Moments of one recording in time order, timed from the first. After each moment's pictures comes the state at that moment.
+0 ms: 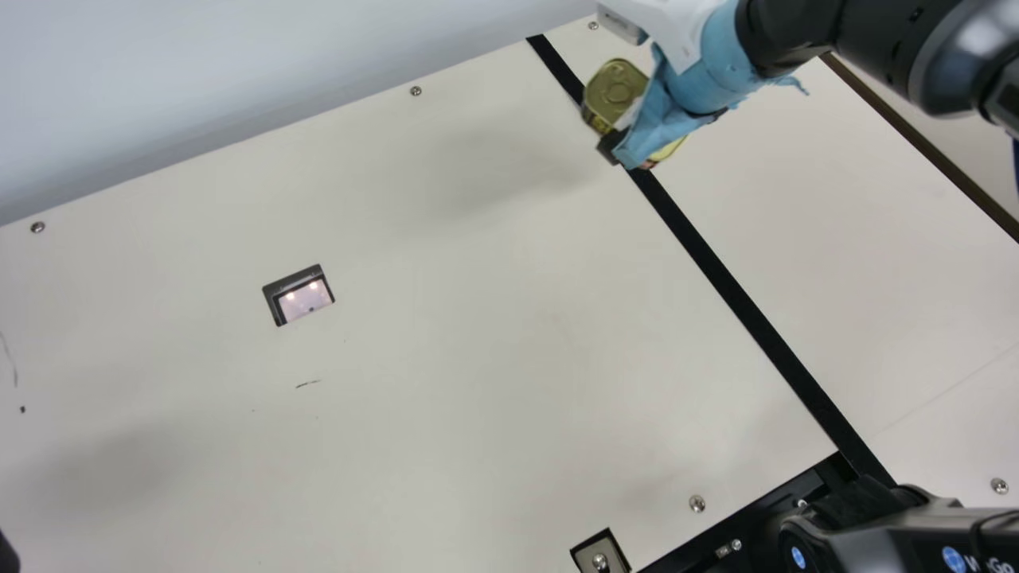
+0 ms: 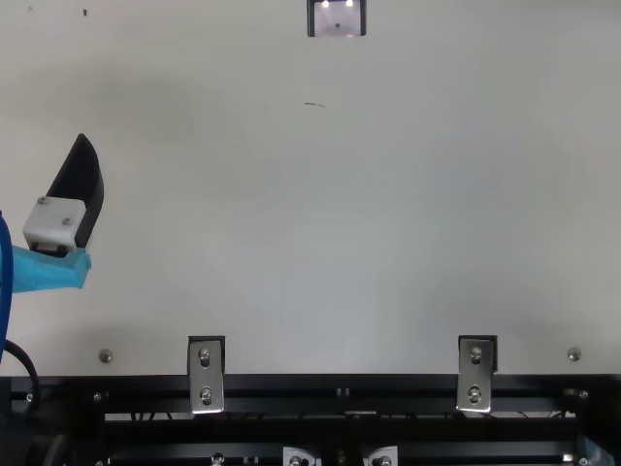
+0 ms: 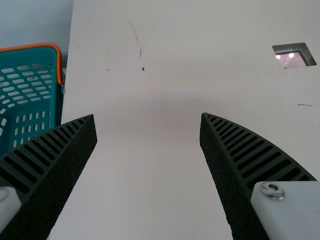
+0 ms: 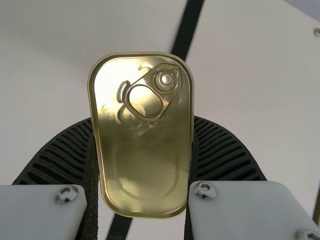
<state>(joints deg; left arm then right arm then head) -6.8 44.6 -28.3 -4.8 31.6 4.8 -16.4 87.1 -67.1 1.7 42.8 -37.4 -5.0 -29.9</state>
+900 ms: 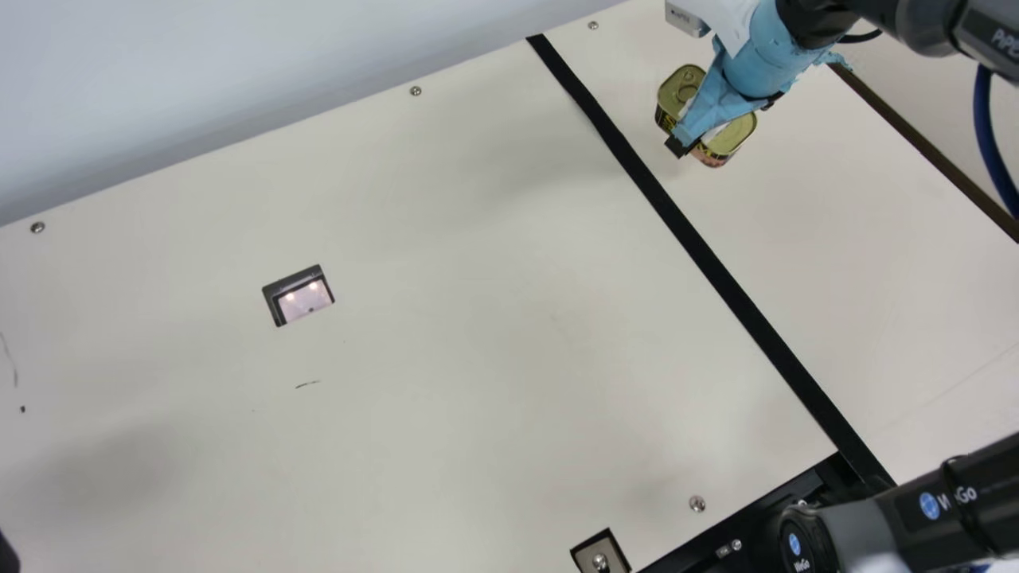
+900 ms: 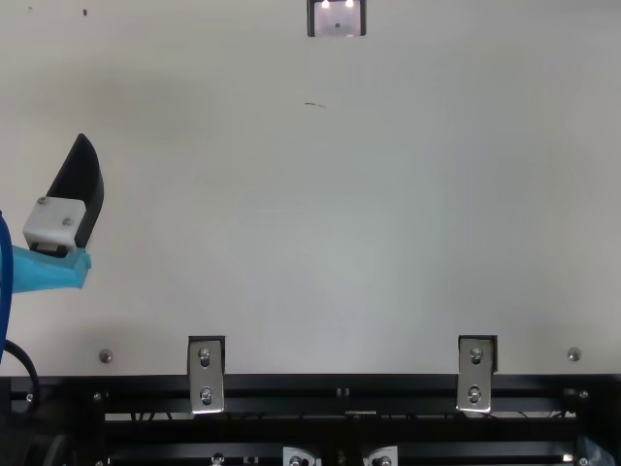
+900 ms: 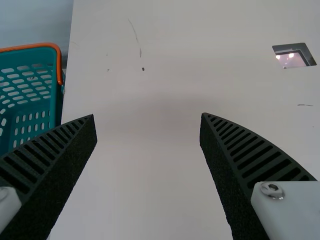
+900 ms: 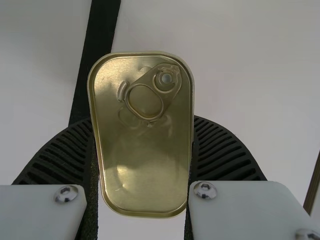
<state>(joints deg) -6.8 44.6 -28.3 -4.8 31.6 4.8 -24.6 99.7 -74.3 -1.1 45.8 -37.3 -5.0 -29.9</state>
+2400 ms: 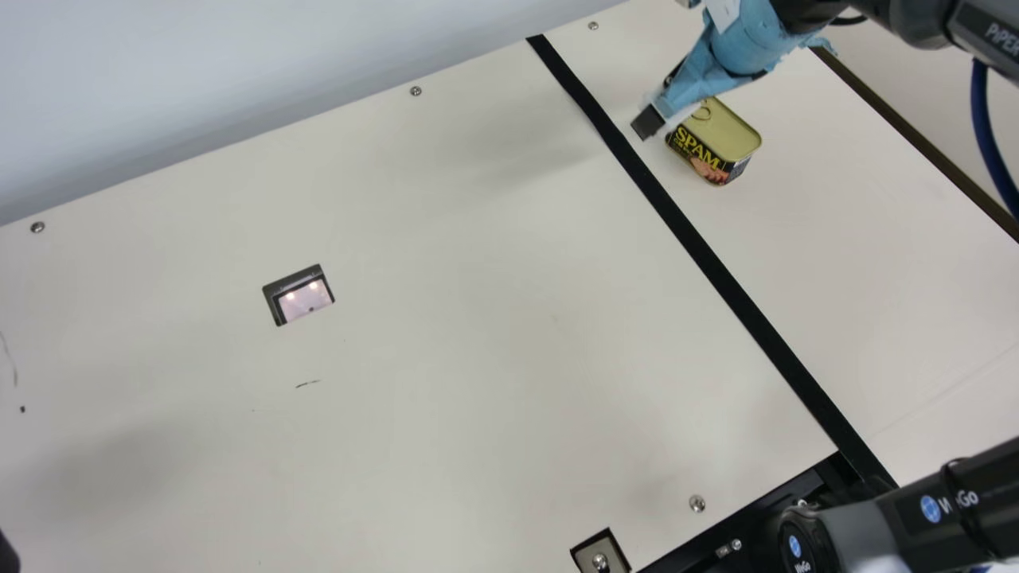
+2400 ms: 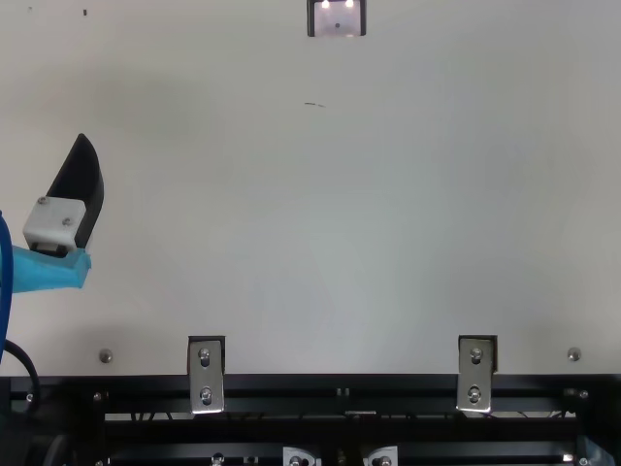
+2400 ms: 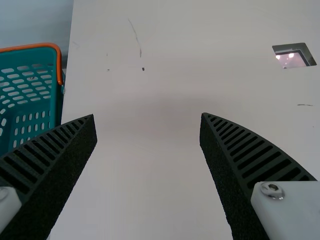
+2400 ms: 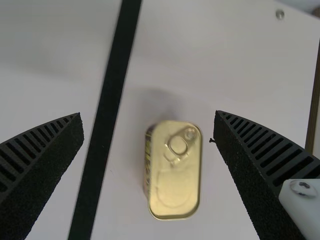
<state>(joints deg) -6.8 44.6 -28.3 -4.8 31.6 4.8 -21.3 96.7 -76.6 4.1 41.6 -37.9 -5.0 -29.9</state>
